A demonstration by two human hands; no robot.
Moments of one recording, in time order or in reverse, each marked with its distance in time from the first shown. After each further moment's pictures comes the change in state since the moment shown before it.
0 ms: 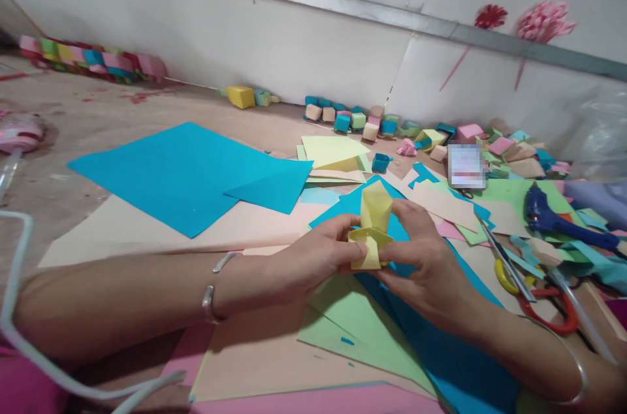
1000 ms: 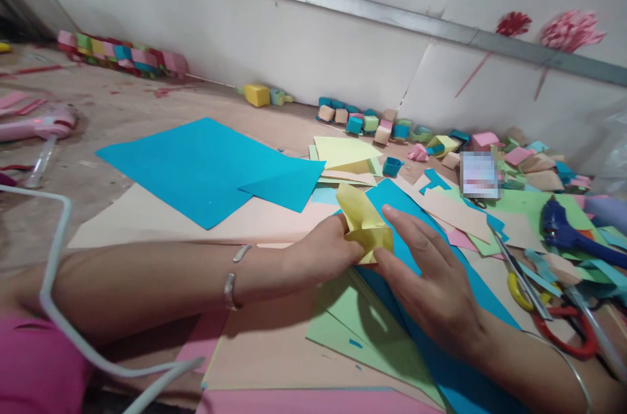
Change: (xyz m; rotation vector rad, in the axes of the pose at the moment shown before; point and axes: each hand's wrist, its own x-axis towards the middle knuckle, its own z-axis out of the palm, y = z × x) left_hand 0.003 0.007 -0.006 0.339 0.098 0.160; right_hand -0.012 0.003 0.015 -0.302 0.141 -0.288
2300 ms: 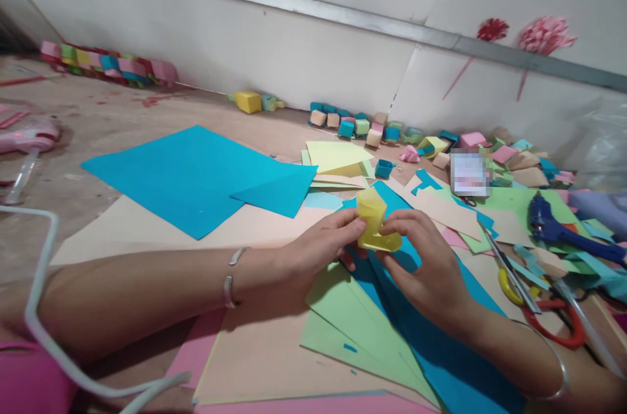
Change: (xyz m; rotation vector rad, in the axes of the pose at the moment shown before) left_hand 0.006 -0.005 -0.004 -0.211 -0.083 -0.019; right_hand 0.006 0.011 0.005 0.311 0.055 0.380
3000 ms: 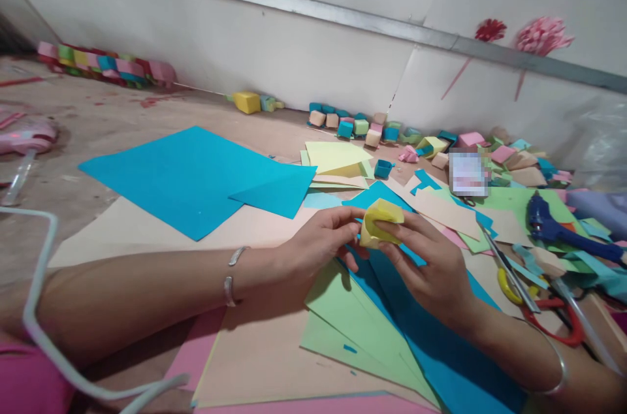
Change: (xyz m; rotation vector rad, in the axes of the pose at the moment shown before) left_hand 0.002 -0.003 -0.002 -0.024 0.051 0.024; right_hand 0.002 0.005 -0.002 -0.012 0.034 -0.119
